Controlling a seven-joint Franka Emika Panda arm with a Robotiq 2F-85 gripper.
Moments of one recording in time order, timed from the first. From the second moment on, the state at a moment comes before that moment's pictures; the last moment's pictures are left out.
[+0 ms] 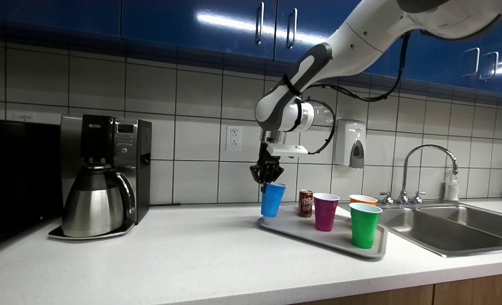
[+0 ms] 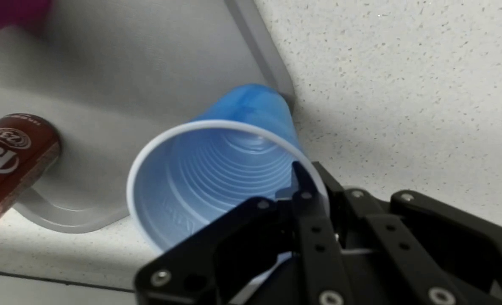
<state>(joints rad) 0.16 0.47 0.12 -1.78 -0.08 2.43 0.01</state>
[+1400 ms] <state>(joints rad) 0.20 0.48 0.20 -1.79 -0.04 2.43 -0.12</state>
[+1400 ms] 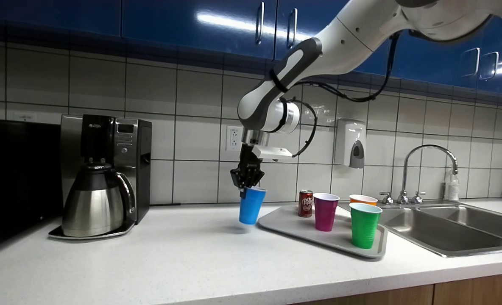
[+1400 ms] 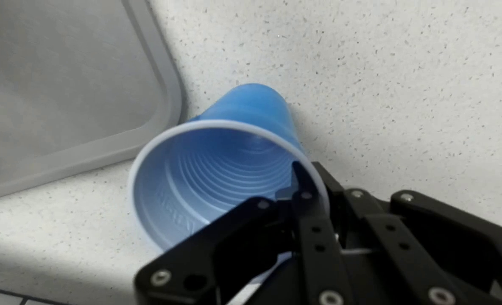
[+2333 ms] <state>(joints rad) 0.21 0.51 0.20 -1.79 -0.06 2.43 -0.13</state>
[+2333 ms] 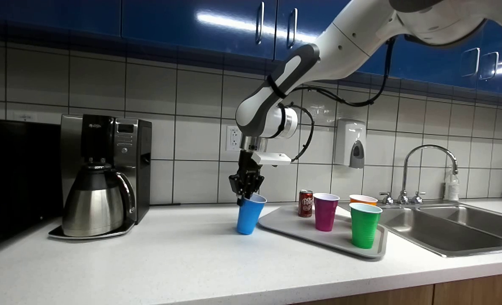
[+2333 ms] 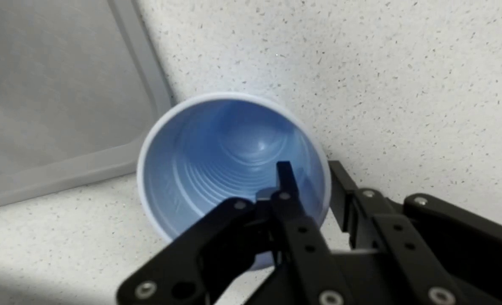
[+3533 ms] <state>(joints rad) 0.21 0.46 0.20 -1.80 -0.06 2.43 -0.13</state>
